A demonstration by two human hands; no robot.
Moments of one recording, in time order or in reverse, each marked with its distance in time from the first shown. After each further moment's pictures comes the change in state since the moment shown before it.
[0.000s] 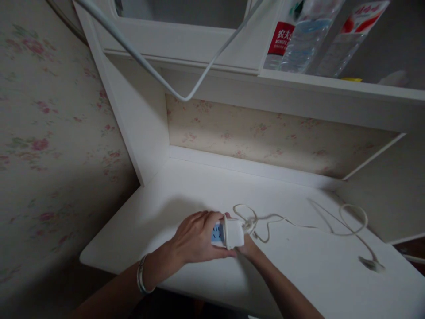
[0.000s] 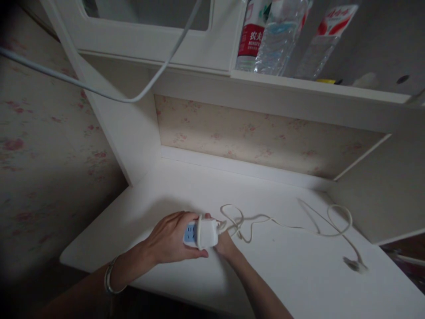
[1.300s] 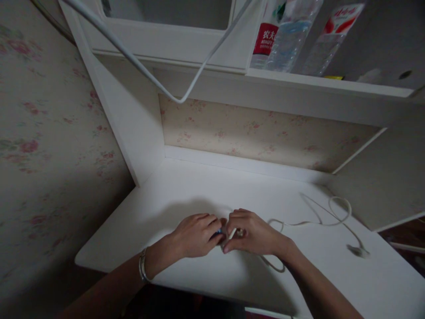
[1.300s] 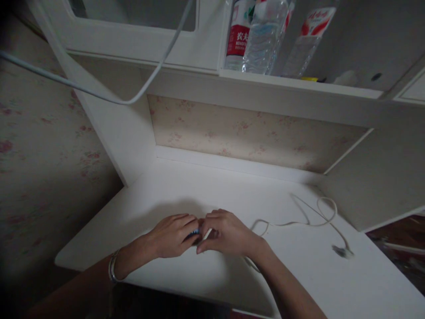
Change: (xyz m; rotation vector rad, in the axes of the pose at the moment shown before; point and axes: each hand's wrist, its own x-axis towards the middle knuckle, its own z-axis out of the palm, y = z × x) left_hand 0.005 0.001 0.007 0.194 -0.223 0.264; right_hand -0.018 -0.073 -0.075 -0.225 -0.263 -0.348
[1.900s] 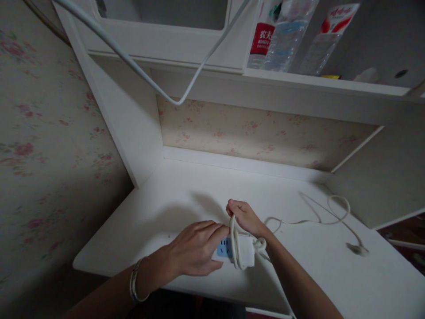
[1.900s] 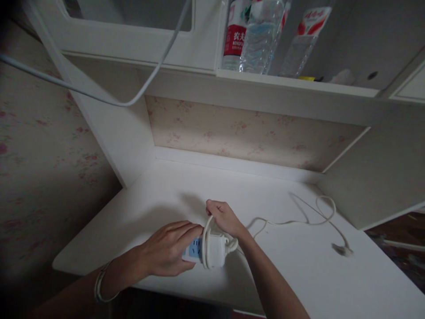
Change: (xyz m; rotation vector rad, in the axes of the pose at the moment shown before) left_hand -0.009 0.018 -0.015 -0.123 0.065 0.093; right_hand 0.021 0.057 0.027 0.481 0.343 0.441
